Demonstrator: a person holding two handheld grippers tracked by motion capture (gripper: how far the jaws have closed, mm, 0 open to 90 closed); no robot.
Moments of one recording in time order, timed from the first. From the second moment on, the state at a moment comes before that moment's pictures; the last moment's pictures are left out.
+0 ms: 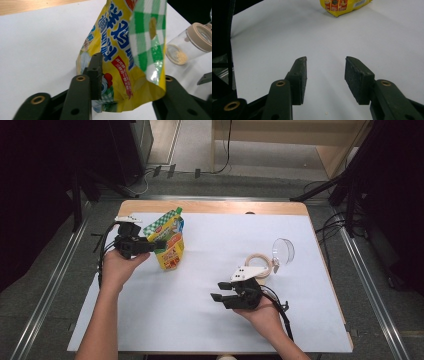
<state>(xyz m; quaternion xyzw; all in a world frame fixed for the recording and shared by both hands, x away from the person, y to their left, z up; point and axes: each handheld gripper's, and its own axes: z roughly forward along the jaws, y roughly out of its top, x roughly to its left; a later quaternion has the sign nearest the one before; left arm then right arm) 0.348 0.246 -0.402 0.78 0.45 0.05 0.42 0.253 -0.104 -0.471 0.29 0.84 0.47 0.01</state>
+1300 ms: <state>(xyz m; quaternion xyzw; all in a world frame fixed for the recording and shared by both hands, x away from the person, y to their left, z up) 0.294 0.175 -0.338 0.83 0.33 0.01 0.44 0.264 -0.104 -0.502 0.32 0.83 0.46 0.01</state>
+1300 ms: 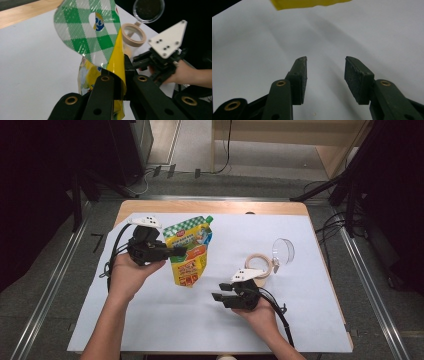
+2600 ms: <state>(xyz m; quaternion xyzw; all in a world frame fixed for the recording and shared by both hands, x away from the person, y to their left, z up) 0.275 0.119 -0.340 0.84 0.29 -0.03 0.46 0.248 -0.103 -0.508 0.30 0.83 0.47 0.05</state>
